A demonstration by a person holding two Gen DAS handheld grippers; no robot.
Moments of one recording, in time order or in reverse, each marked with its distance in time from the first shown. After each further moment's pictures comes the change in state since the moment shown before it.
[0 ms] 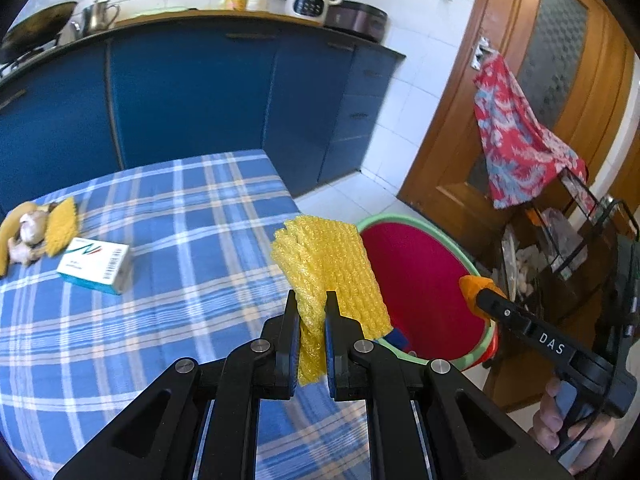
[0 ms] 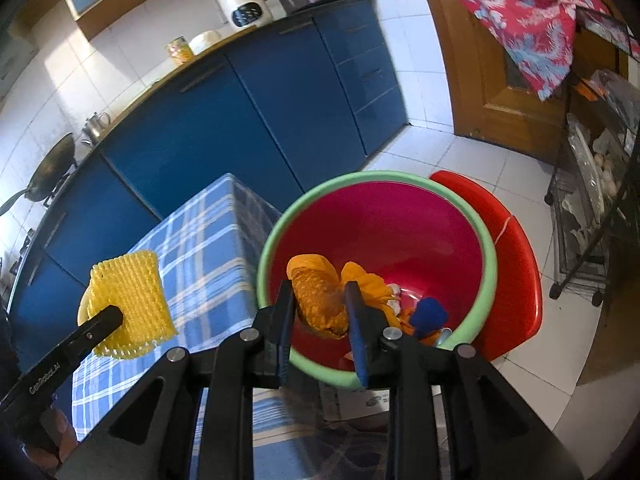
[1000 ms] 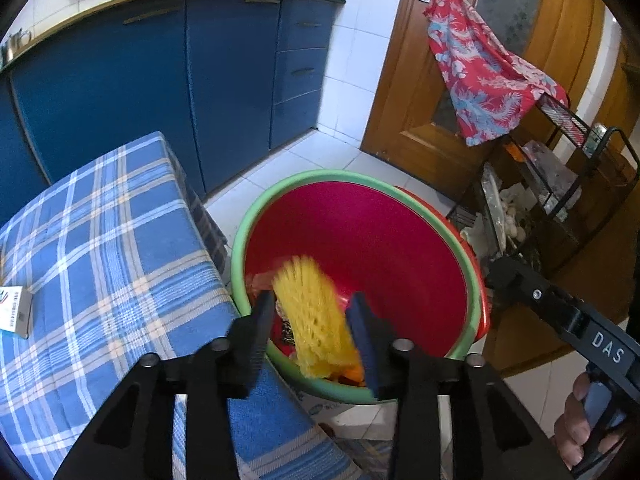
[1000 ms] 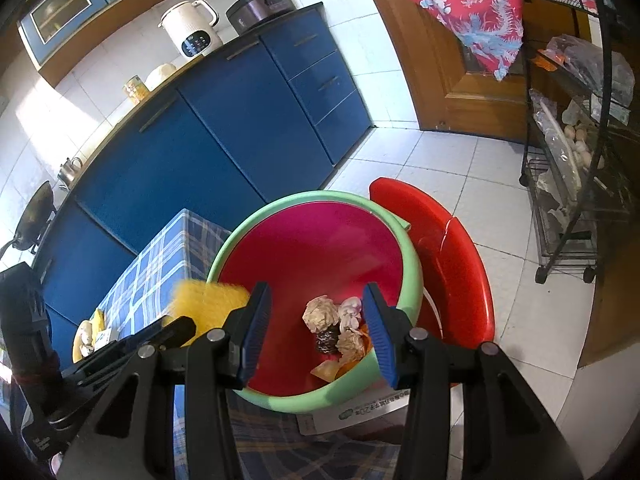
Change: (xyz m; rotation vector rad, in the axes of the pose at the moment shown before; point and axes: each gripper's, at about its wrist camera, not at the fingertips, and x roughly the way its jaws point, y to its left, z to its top) left arm 0.080 -0.089 0.004 0.174 0.136 -0.051; right arm -0.012 -0.069 0.010 0.127 -0.046 -0.039
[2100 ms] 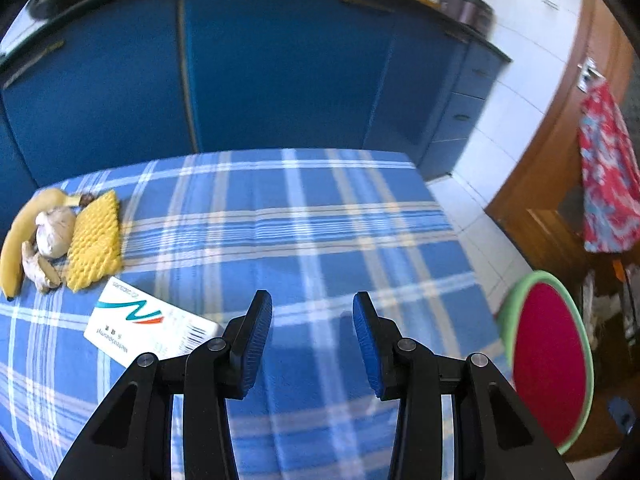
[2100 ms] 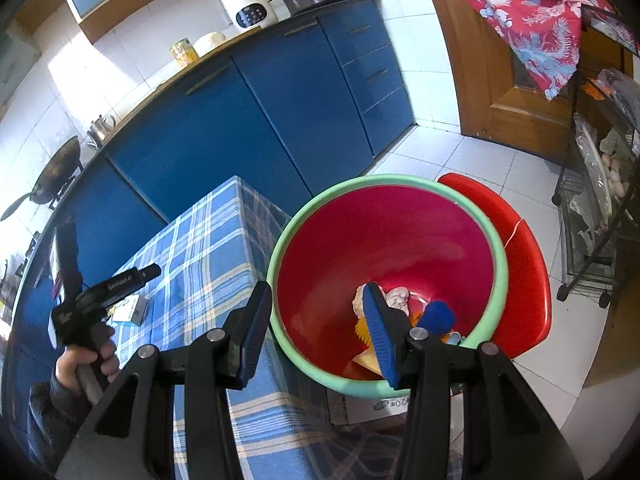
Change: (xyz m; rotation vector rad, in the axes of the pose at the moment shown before) left arm -0.003 0.226 0.015 -0.375 -0.052 0.279; right arm 0.011 0.076 -0.017 -0.131 0.047 0.069
